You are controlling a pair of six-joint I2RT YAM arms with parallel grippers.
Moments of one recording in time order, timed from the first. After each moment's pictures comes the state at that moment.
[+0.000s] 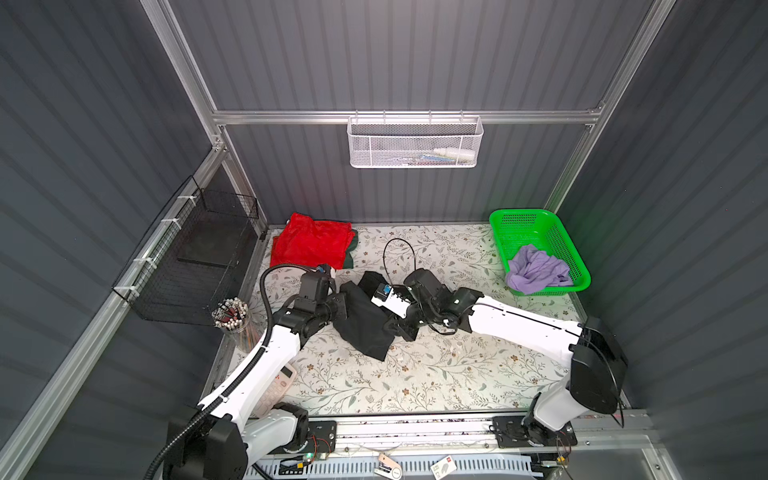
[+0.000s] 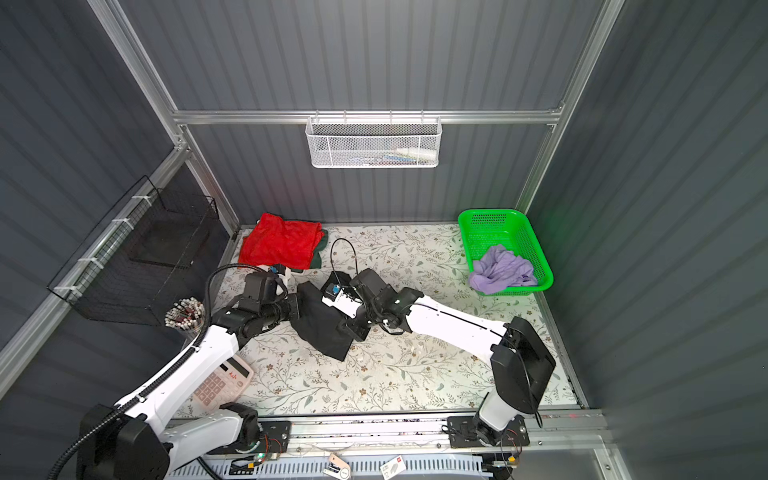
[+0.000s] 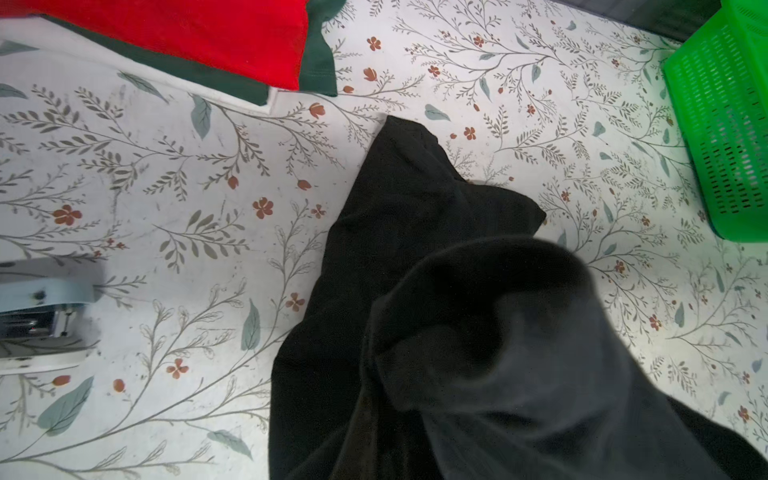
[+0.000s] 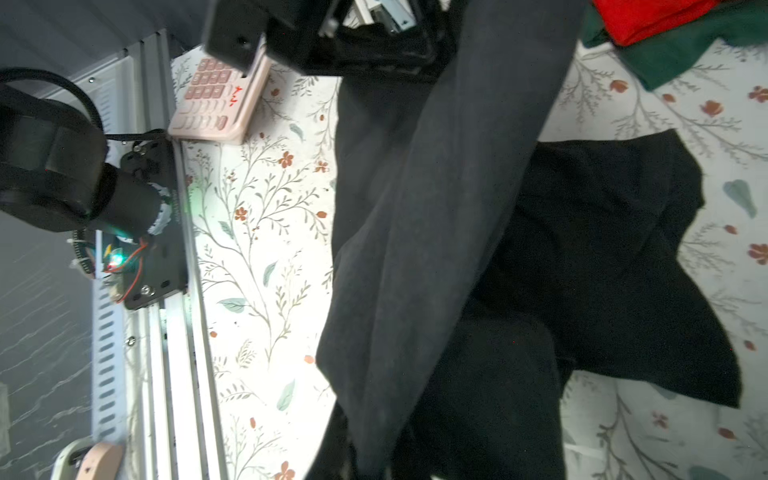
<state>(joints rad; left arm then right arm) -0.34 1.13 0.81 -0.47 0.07 -0.36 0.92 1.60 1.21 -0.45 -0.37 -0.11</state>
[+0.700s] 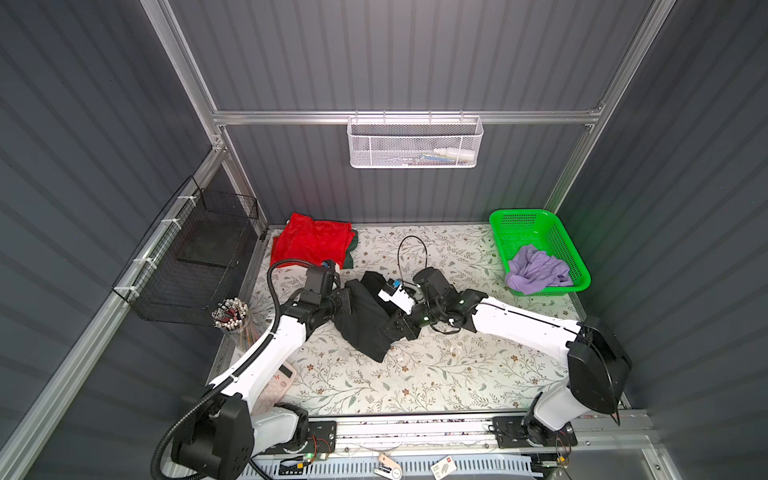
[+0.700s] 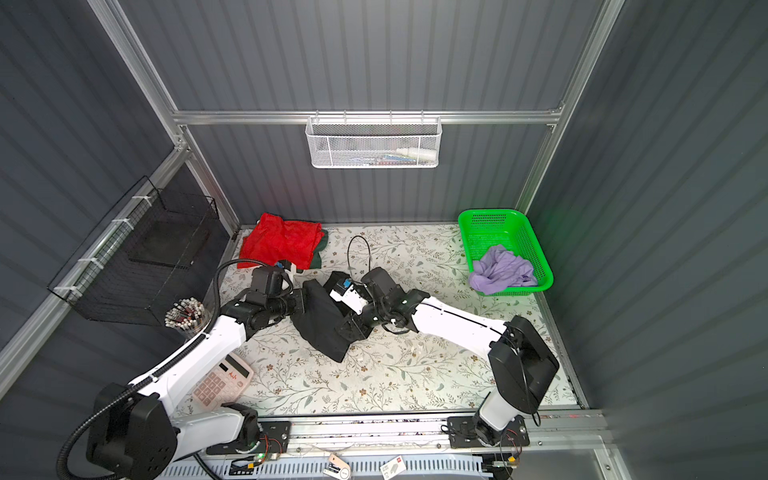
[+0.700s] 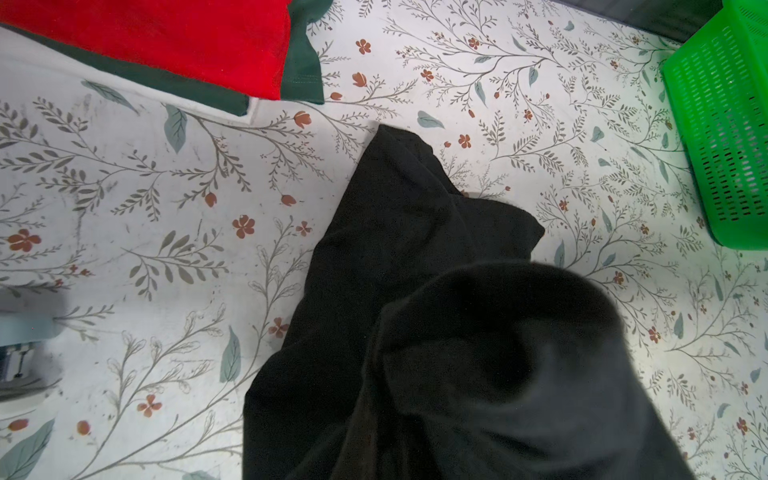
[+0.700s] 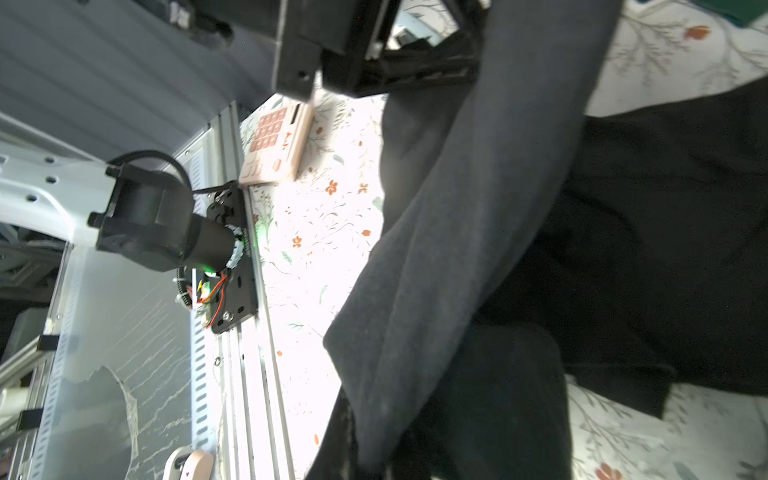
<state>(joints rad) -0.34 1.25 0.86 -0.41 0.07 -0.36 0.82 1.59 1.12 -0.29 -0.58 0.05</state>
